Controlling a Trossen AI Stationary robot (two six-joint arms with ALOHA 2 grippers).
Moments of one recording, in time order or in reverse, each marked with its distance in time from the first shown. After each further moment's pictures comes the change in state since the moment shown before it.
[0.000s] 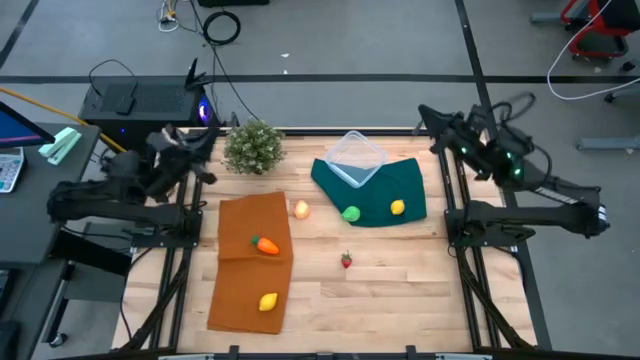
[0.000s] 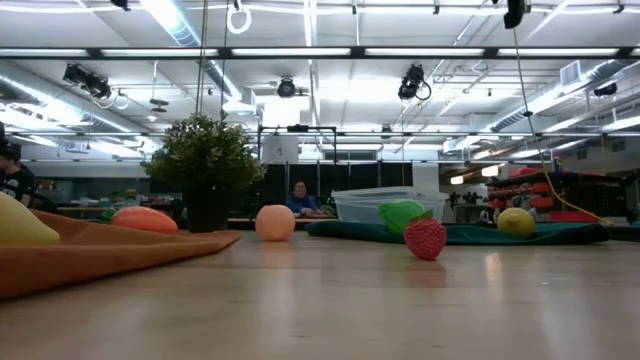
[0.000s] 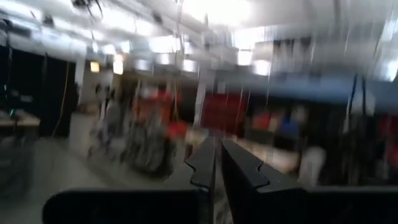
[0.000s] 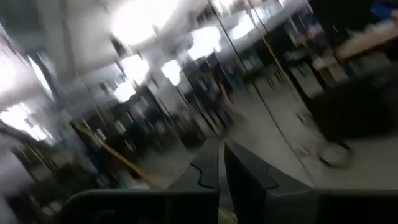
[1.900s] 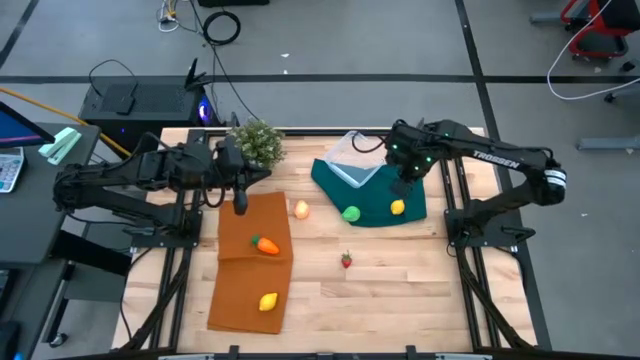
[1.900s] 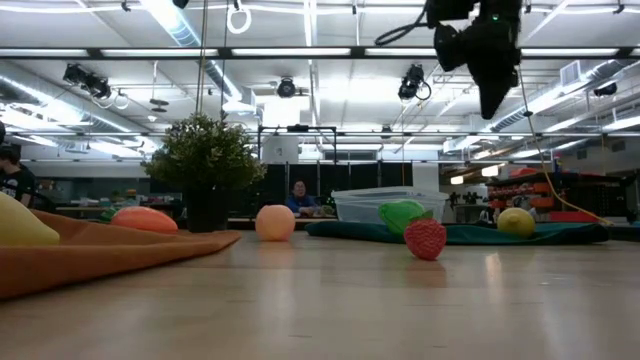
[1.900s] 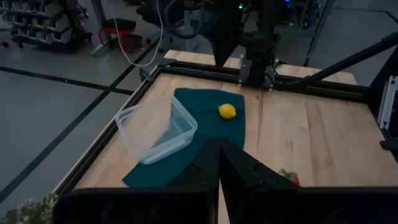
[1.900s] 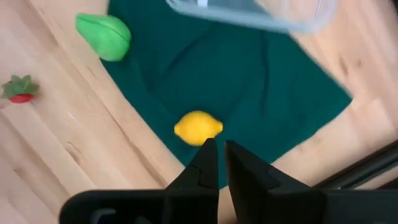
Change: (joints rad) left arm 0.000 0.427 0.429 -0.724 0.424 -0.174; right arm -0.064 0.643 0.407 -1.356 -0.391 -0.261
